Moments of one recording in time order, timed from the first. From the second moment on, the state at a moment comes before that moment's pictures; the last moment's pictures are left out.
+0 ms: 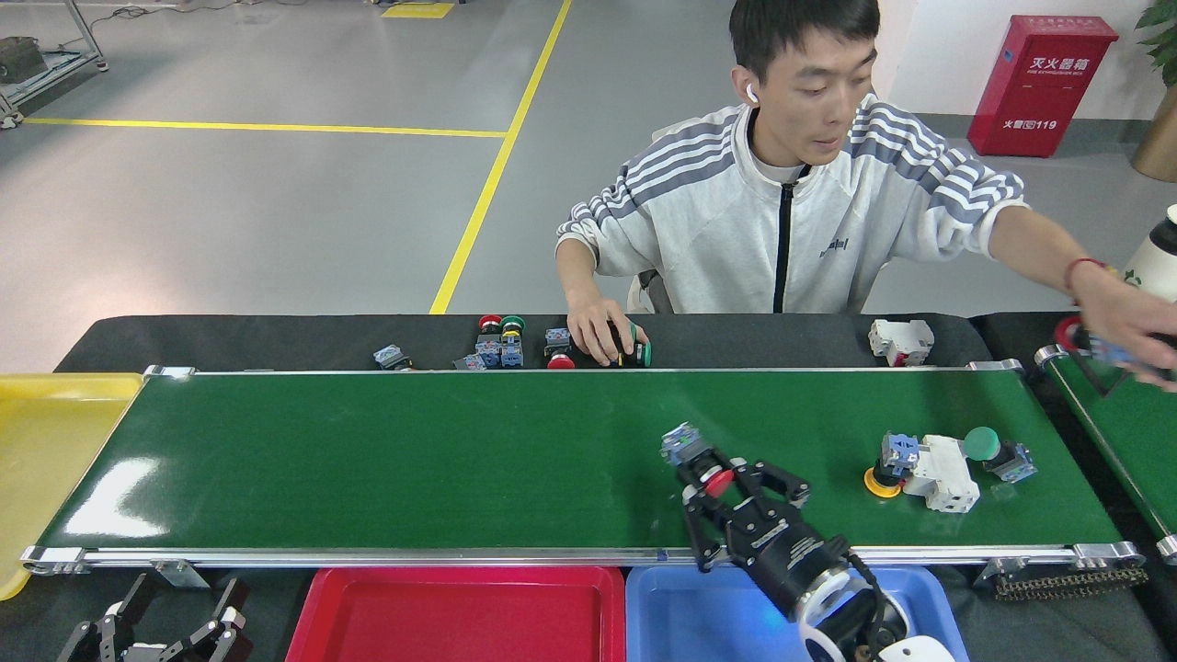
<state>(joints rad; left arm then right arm) 0.26 0.00 0.56 -1.76 -1.29 -0.61 -0.17 -0.16 -0.12 0.46 -1.51 1.31 -0.46 0.06</state>
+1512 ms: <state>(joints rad) 0.26 0.05 0.54 -1.76 -1.10 -0.65 -0.24 -0.03 -0.03 0.22 -1.57 1.42 0.14 0.03</state>
